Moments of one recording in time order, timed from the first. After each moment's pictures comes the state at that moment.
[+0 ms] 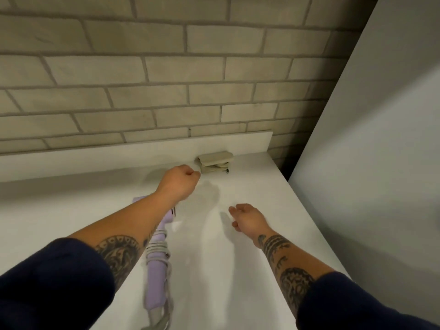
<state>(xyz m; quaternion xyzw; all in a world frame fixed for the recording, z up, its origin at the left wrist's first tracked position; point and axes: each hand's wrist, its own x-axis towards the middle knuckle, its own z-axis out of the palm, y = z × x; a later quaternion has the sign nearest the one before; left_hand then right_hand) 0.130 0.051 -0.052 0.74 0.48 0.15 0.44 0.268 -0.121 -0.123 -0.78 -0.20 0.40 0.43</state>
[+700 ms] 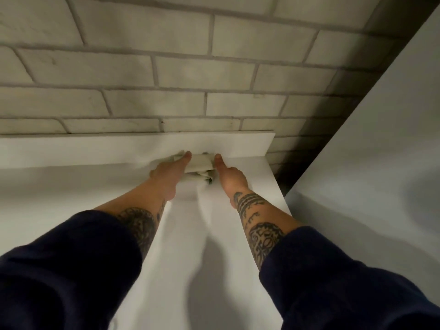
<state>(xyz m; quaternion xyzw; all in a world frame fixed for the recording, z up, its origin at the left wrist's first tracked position) 0.261 0.149 -0.146 0.48 0.61 0.18 0.60 0.391 0.031 -0.113 -0.83 -0.22 0.35 0.37</state>
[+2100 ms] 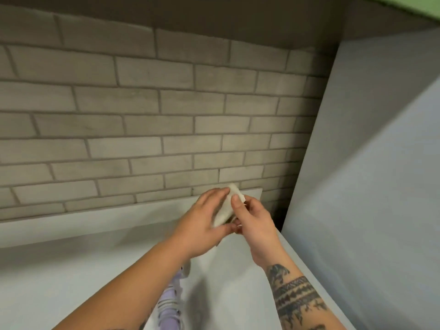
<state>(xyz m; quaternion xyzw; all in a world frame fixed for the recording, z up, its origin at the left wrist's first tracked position) 0.087 -0.009 0.052 0.90 0.15 0.27 0.31 0.181 -0.132 0.075 -0.59 -0.29 0.25 0.71</state>
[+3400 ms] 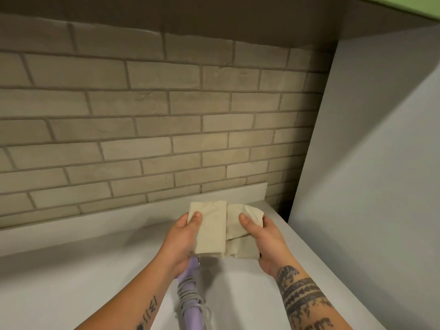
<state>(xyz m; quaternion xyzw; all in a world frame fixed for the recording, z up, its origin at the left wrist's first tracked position) 0.037 0.012 0.006 0.51 0.32 0.31 0.74 0.164 -0.138 0.028 -0.58 -0.16 0.36 0.72</state>
